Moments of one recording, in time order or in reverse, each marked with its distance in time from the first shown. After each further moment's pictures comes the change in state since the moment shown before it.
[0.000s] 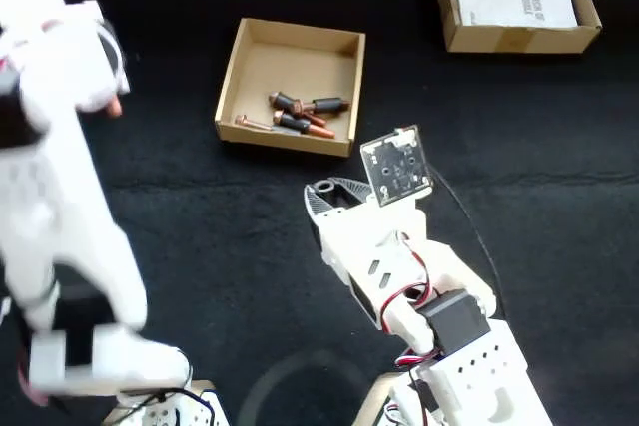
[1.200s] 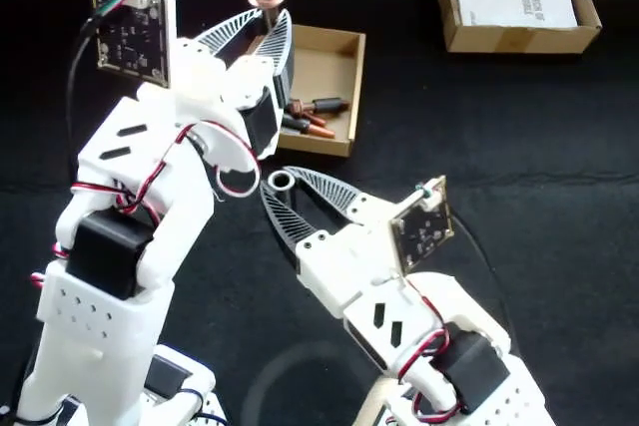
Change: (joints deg) left arm 31.0 -35.3 58.5 -58.5 0.0; right arm -10.1 -12.8 0.4 -10.5 0.0
